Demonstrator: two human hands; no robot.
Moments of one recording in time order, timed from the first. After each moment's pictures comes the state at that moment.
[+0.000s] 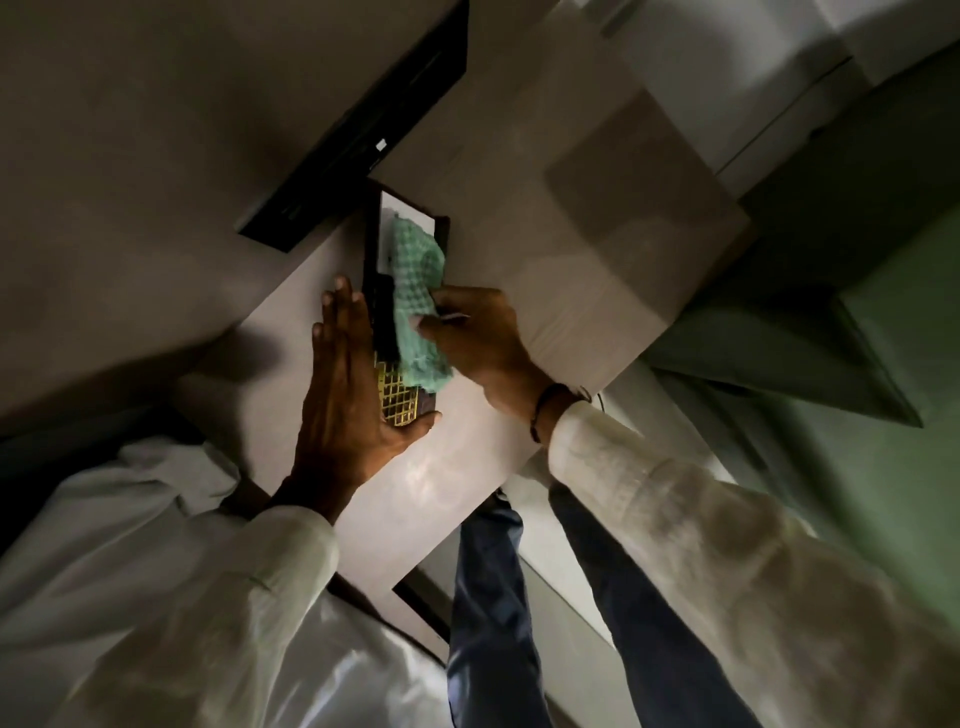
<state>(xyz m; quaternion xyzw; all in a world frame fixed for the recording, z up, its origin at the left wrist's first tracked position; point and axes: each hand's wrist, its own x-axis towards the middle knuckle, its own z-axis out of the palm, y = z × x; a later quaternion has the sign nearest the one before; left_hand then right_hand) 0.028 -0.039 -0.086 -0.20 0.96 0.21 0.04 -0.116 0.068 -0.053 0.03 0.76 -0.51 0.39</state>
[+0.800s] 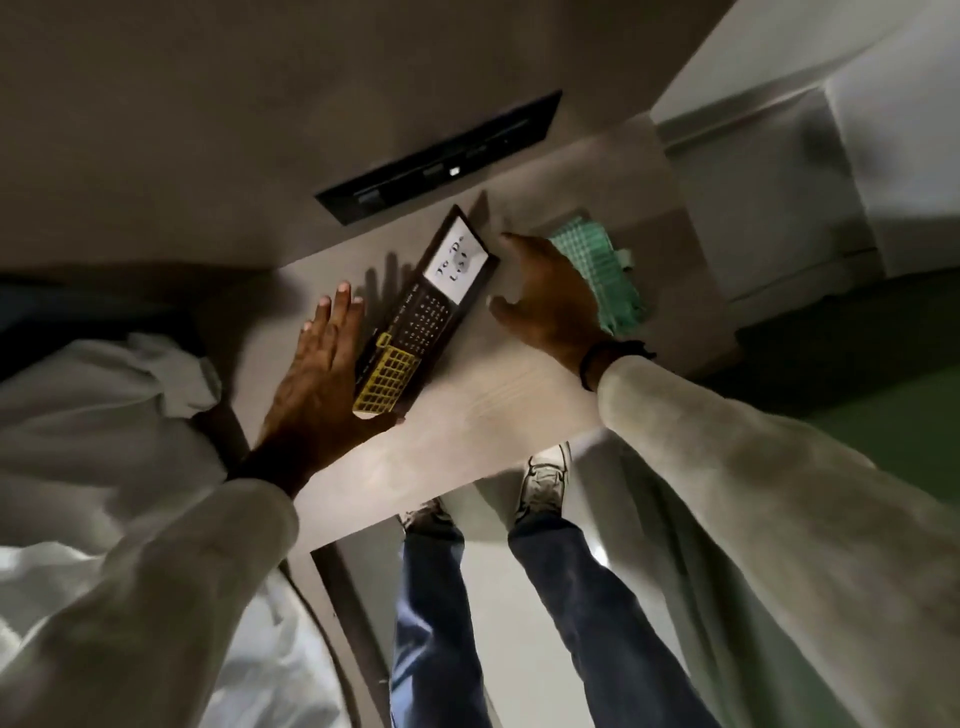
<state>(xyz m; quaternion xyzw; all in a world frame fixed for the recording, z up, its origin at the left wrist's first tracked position) 0.103 -0.006 -0.035 -0.37 0.88 0.26 0.13 -0.174 0.070 -0.030 -0.44 0.83 -0.17 0.31</state>
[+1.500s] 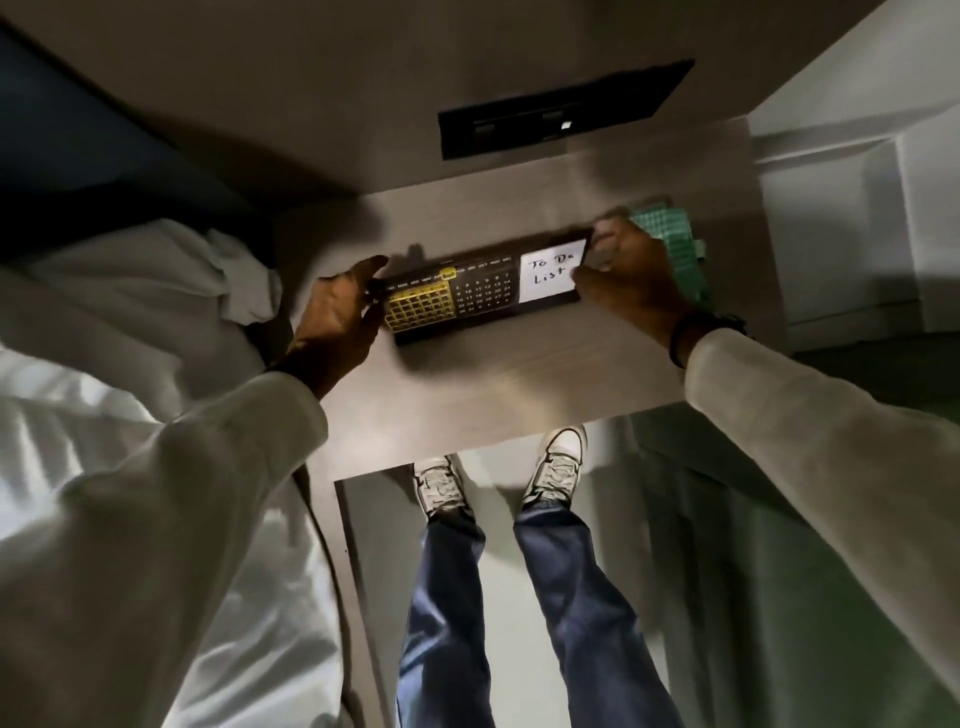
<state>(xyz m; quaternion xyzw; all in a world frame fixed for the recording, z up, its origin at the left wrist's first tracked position) 0.093 -0.042 -0.042 -0.44 0.82 0.37 0.02 -0.203 0.101 -0.032 -0.34 0.86 -0.23 0.30</state>
